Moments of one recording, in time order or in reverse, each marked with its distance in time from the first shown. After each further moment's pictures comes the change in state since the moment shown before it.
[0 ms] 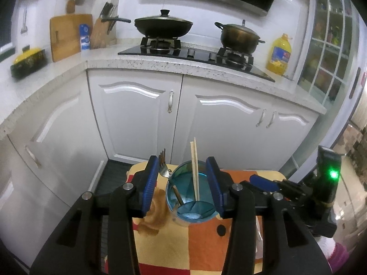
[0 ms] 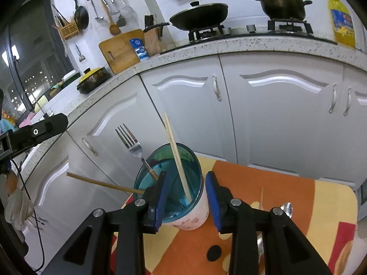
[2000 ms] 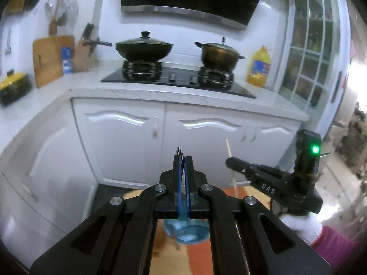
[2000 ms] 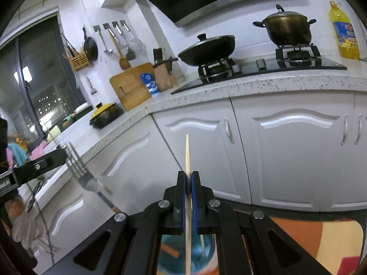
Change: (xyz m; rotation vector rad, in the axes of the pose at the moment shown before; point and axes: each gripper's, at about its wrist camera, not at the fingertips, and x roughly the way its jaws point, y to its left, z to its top) left arm -0.018 0.011 0.053 0.079 -0.092 -0.095; right arm 0.003 -0.002 0.073 0.039 -0.199 0.101
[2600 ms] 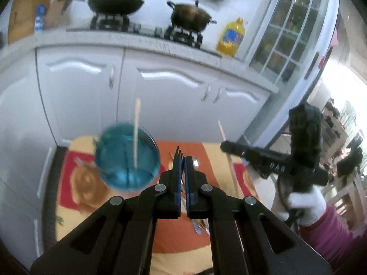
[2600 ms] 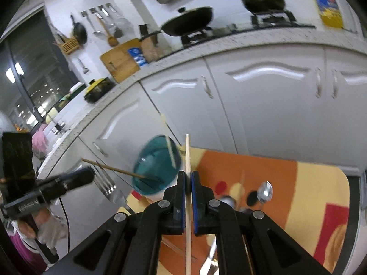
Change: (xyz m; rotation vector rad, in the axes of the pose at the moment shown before) left arm 0.019 -0.062 -0.094 -0.075 0.165 -0.247; right arm -0.078 -0.046 -0.071 0.049 0.193 -0.006
